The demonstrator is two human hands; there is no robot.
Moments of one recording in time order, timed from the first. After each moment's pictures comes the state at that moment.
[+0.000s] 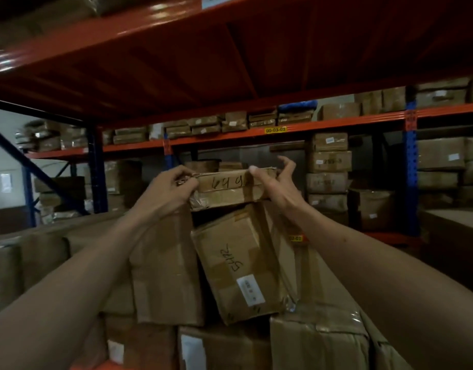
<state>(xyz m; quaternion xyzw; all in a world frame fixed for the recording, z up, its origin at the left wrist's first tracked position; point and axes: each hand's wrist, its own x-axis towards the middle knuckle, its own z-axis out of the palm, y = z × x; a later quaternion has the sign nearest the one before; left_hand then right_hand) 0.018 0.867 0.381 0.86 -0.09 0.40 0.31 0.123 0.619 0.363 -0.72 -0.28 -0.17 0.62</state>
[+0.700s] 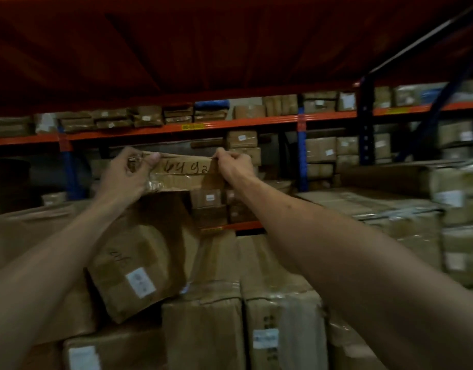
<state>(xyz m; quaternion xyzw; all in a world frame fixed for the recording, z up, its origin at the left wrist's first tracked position) 0.033 0.718 0.376 0.78 -0.16 0.44 0.42 0.063 0.487 0.389 -0.71 -0.10 -0.21 0.67</state>
